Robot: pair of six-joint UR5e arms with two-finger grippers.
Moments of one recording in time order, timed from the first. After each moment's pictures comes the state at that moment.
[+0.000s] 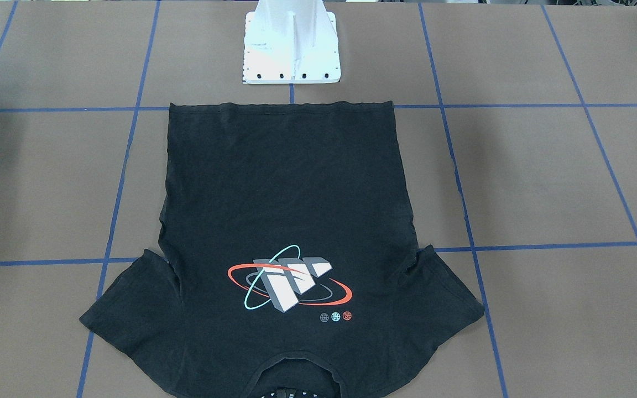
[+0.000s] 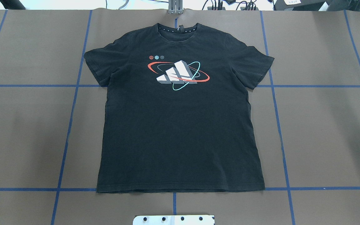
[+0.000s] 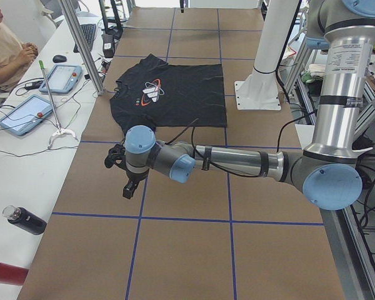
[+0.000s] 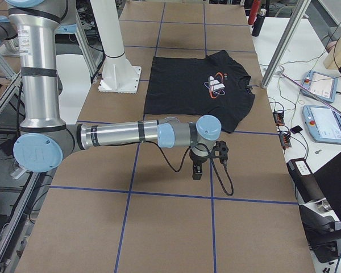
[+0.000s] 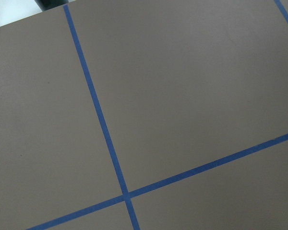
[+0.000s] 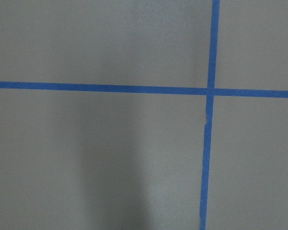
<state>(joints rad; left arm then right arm) -1.50 -1.65 -1.57 -1.92 -2.35 -0.03 1.44 -1.57 1.69 -1.62 2.38 0.11</state>
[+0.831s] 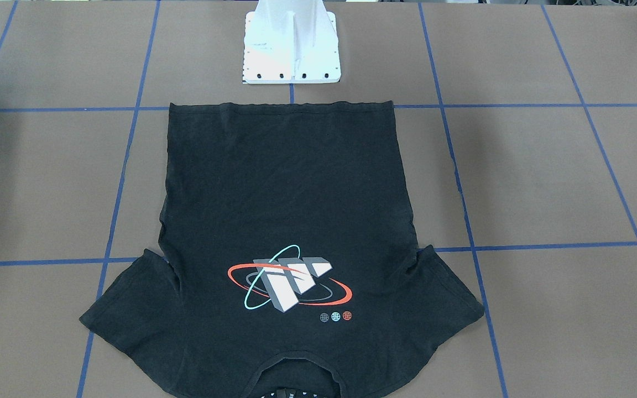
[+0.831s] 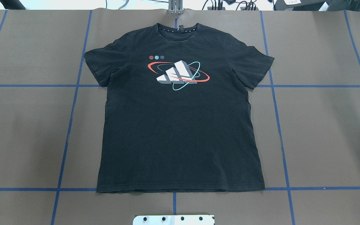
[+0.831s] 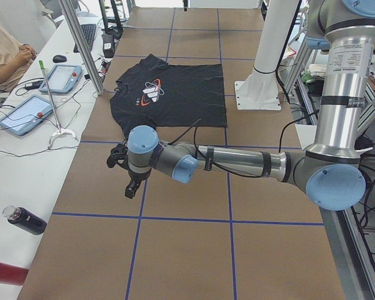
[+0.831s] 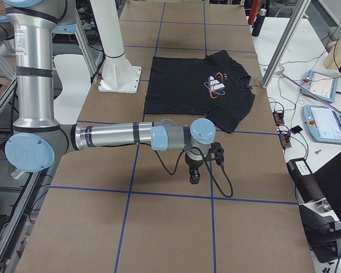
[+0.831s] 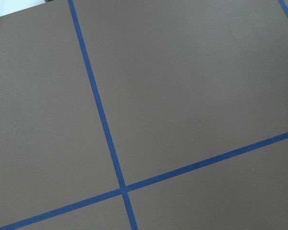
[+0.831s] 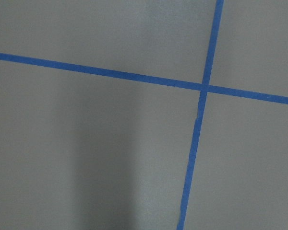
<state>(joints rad) -1.50 -1.63 -1.58 -1.94 -2.35 -0.04 1.46 -1.61 1.71 -1.62 2.37 -0.03</state>
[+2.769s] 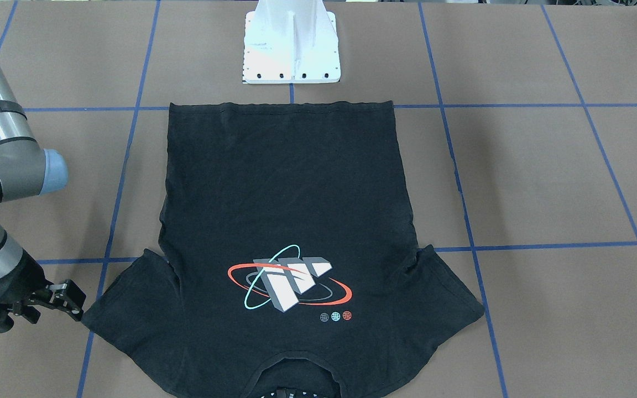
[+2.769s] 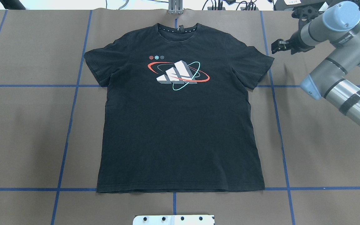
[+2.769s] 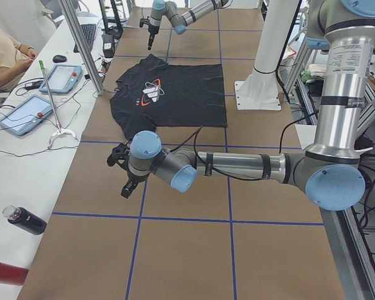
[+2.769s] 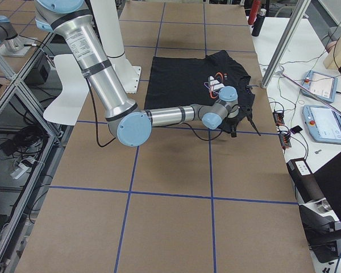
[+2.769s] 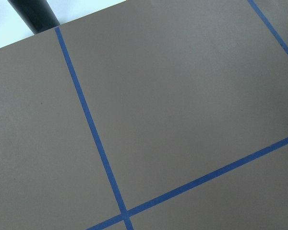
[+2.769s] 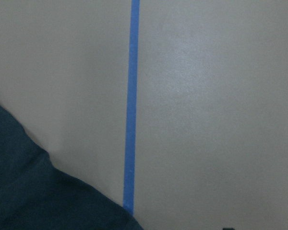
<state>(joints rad) -1.49 -1.63 -1.52 -2.12 -2.36 -0.04 1.00 -1.05 1.13 -0.85 1.97 0.91</state>
